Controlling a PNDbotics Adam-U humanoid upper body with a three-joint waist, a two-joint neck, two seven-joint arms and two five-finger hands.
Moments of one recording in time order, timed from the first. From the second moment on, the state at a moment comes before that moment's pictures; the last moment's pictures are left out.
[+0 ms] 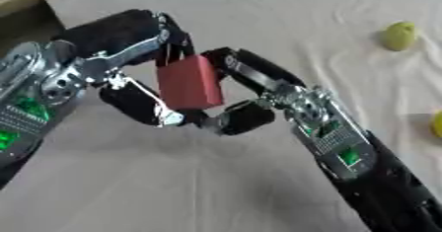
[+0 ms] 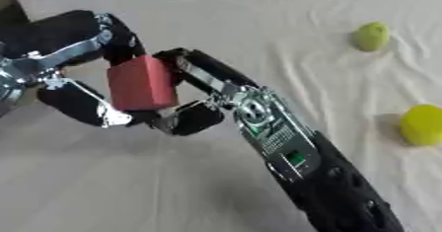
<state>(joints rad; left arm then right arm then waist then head) -0.88 0.62 -0.55 -1.89 -0.57 0.30 -0.55 -0.69 -0.22 0.45 -1.77 0.37 0.20 0.36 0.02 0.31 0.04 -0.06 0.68</state>
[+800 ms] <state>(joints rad) -0.87 0.62 -0.54 -1.90 -0.57 0.30 -0.56 -0.69 -0.22 0.46 -1.77 0.39 0.22 0.35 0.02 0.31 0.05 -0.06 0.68</state>
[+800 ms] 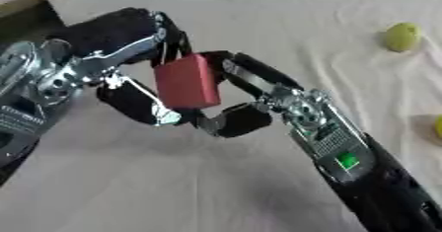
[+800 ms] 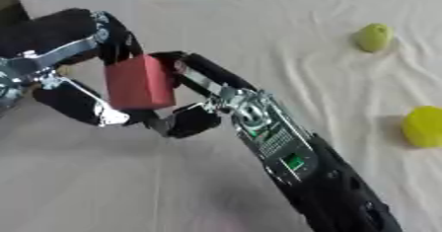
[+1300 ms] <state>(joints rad) -0.86 0.63 -0.53 -1.91 -0.57 0.30 -0.56 -0.69 -0.22 0.46 -1.77 0.42 0.20 0.36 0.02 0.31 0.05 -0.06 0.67</state>
